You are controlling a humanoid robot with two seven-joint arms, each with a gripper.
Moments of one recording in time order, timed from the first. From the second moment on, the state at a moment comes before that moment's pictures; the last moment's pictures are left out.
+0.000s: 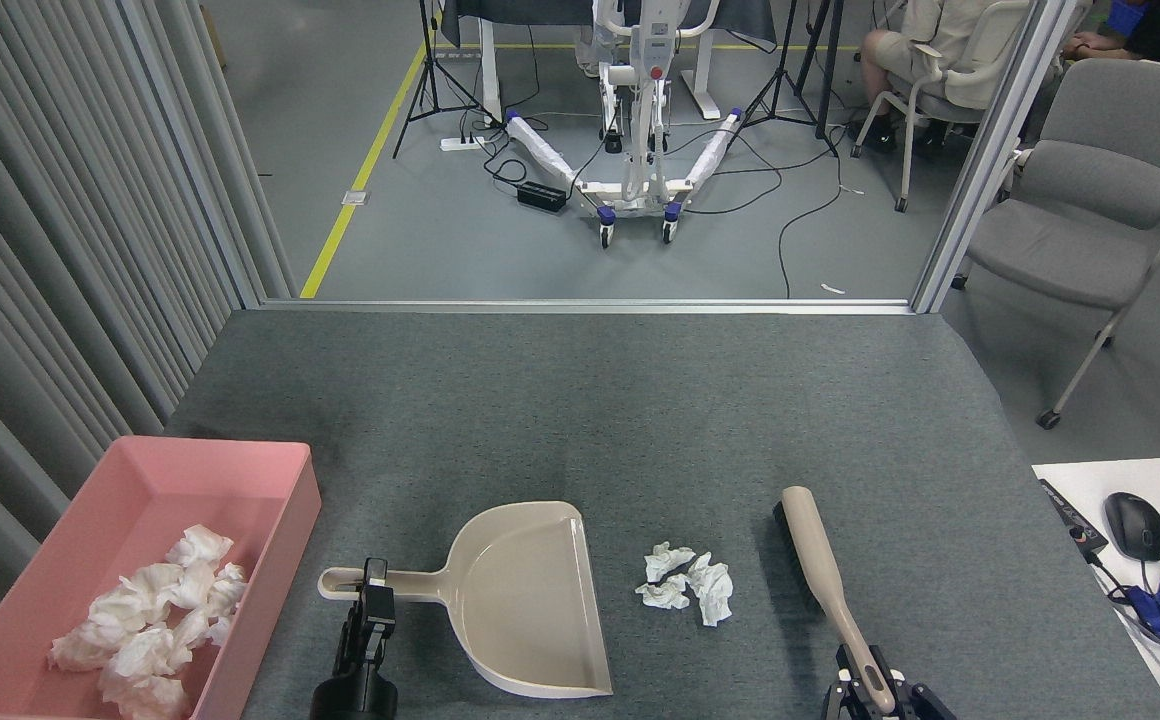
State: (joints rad) left arm -0.07 -0.03 -0.12 -1.11 -0.44 -0.29 0.38; right arm 0.24 -0.09 0.04 -1.51 1.34 -0.03 -0.13
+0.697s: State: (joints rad) left arm -0.07 -0.03 -0.12 -1.11 -0.47 -0.33 0.37; right arm 0.14 0.13 0.41 -1.42 1.40 0.04 -0.07
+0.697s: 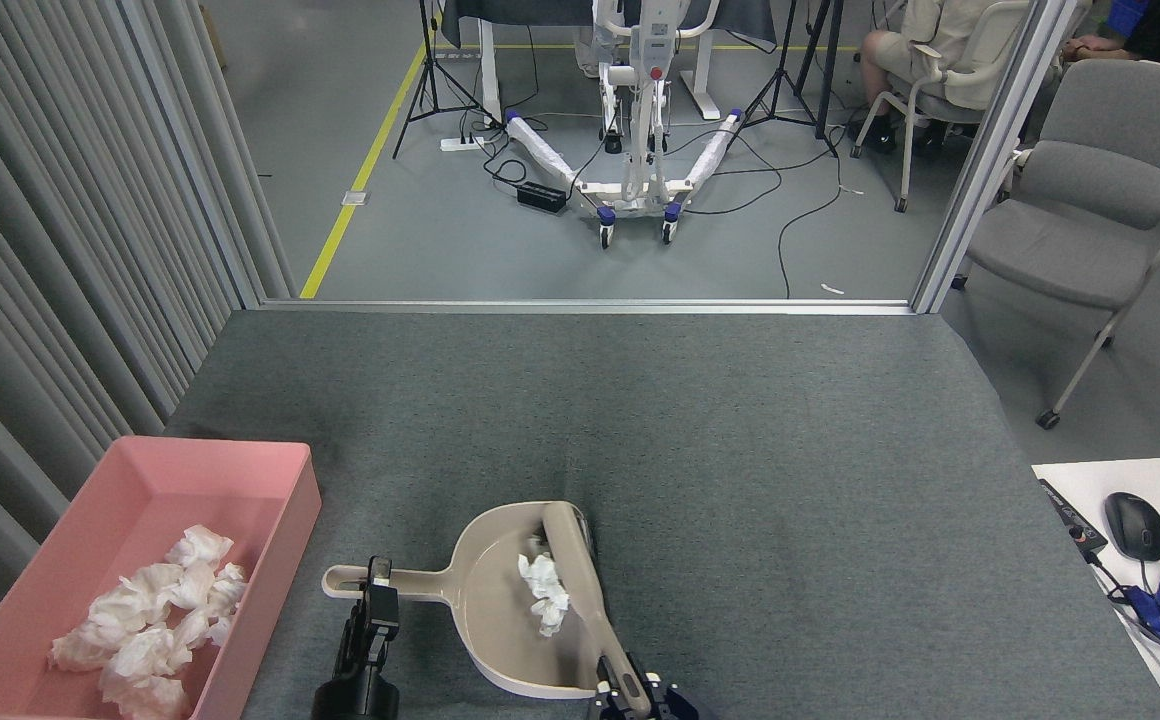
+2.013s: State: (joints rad) left arm -0.07 0.08 -0.15 -1.28 -0.22 -0.24 0.37; right arm 0.19 -0.12 0.01 -1.52 1.14 -0.08 -0.08
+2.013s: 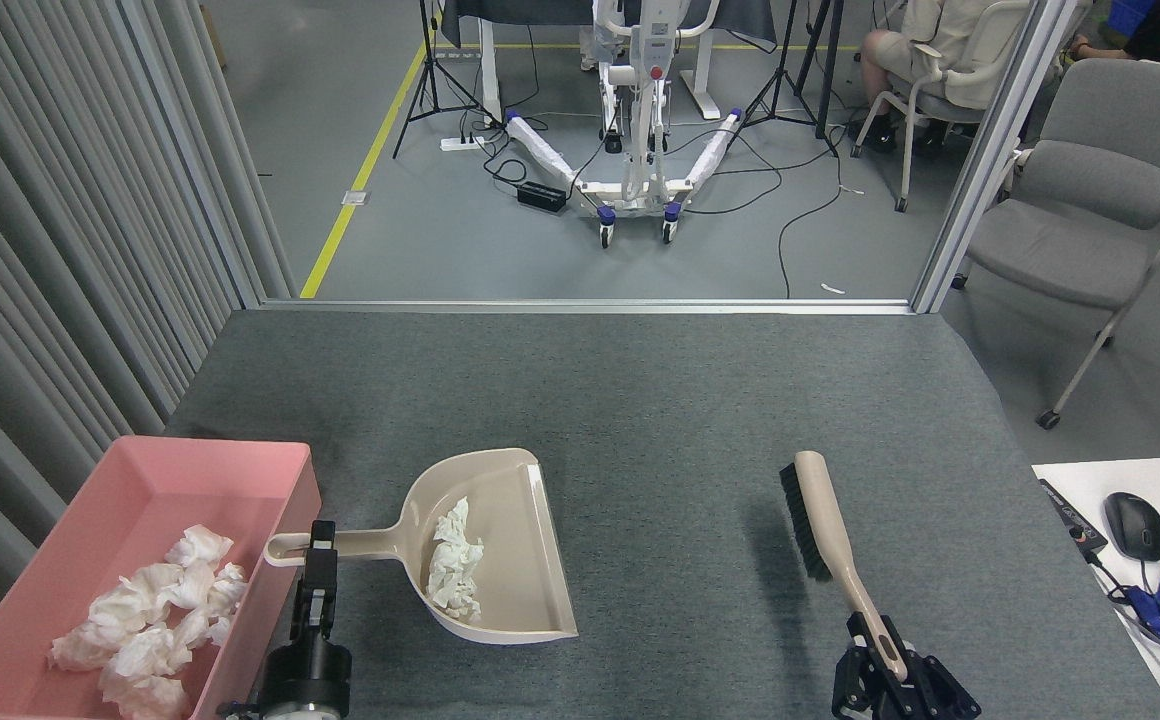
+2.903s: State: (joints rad) left arm -0.05 0.48 -0.18 -1.51 0.24 -0.12 0.38; right arm 0.20 -0.11 0.02 -1.46 1.14 -0.08 -0.11
